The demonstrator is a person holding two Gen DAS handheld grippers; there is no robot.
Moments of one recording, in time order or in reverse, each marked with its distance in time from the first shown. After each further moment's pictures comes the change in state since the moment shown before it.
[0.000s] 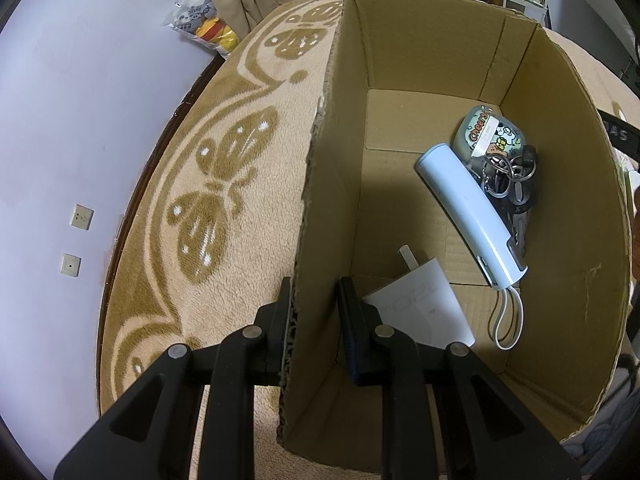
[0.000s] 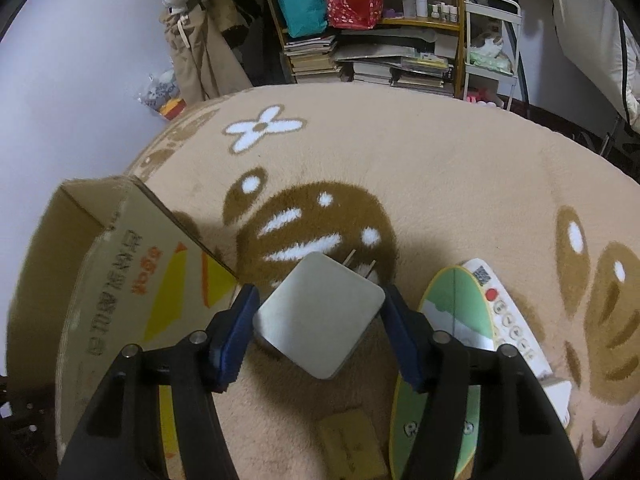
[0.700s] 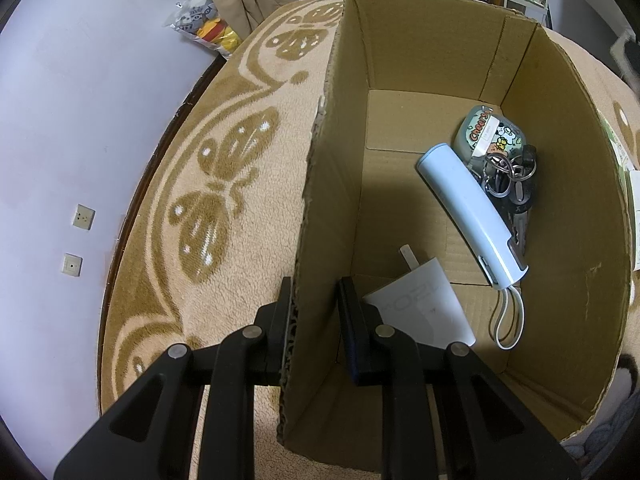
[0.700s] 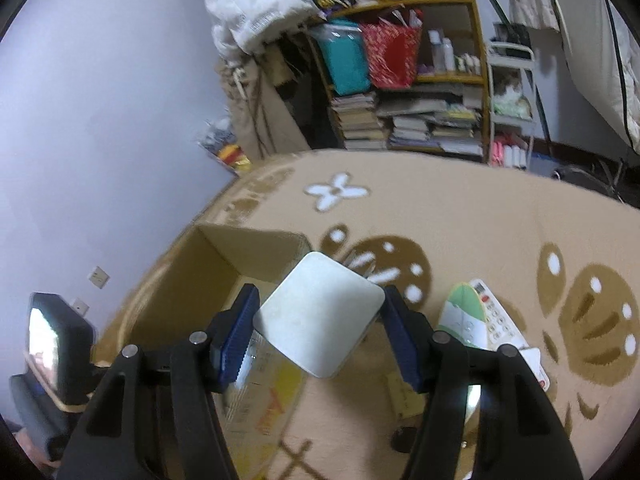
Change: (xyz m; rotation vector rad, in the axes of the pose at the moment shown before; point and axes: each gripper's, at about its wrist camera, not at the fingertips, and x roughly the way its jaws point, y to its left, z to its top) left arm -0.003 -0.001 0.000 -0.001 -0.002 0.005; right arm -0.109 0.044 -0.002 -0.038 -0.192 0.177
